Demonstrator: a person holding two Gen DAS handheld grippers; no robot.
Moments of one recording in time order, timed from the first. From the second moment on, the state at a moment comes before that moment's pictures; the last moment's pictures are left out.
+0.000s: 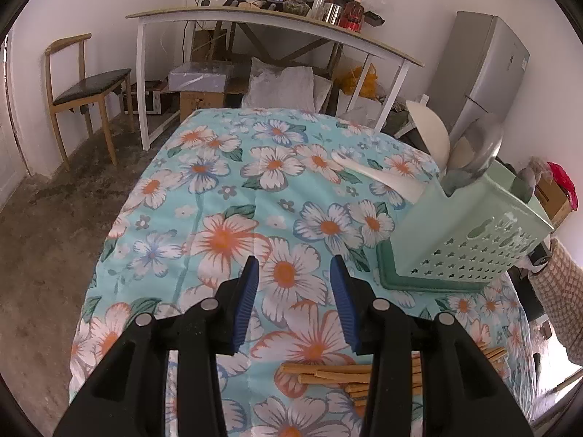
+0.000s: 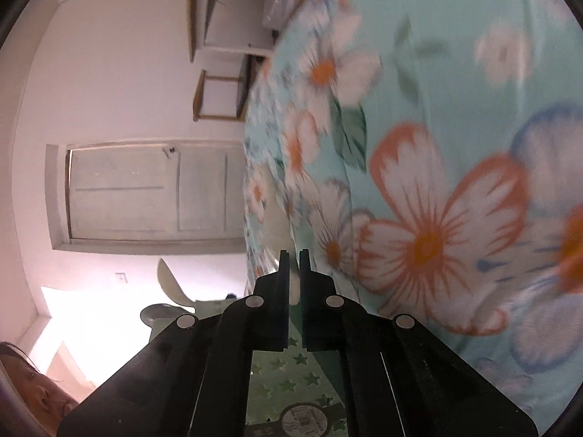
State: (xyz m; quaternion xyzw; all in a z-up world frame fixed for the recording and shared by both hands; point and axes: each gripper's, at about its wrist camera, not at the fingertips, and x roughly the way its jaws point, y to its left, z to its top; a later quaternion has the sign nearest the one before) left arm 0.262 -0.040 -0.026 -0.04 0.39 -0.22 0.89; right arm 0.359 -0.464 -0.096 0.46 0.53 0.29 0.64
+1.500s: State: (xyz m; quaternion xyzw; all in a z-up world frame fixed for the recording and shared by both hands) left arm 0.212 -0.014 0.024 -0.08 0.33 -0.23 0.91; right arm 0.311 -0.497 0.024 0.46 0.42 0.23 0.75
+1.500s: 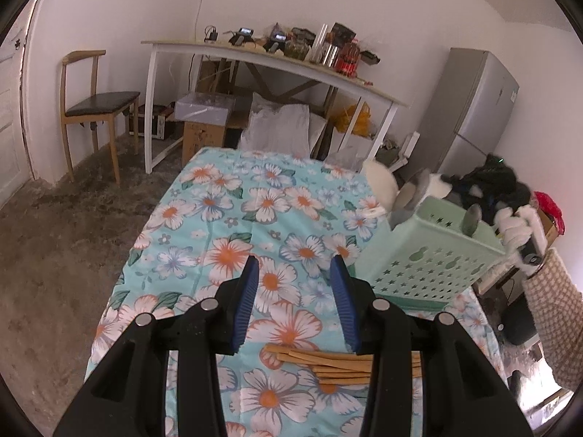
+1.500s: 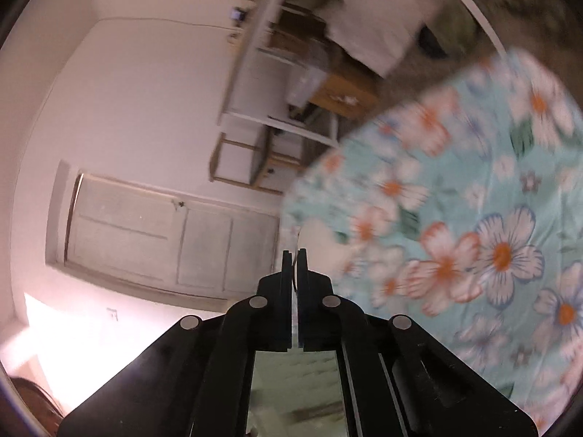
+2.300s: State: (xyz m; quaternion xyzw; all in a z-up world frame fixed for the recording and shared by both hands) left arm 0.142 -0.007 0.042 -0.08 0.31 -0.24 0.92; right arm 0.131 -0.459 0.161 0.37 0.38 0.20 0.83
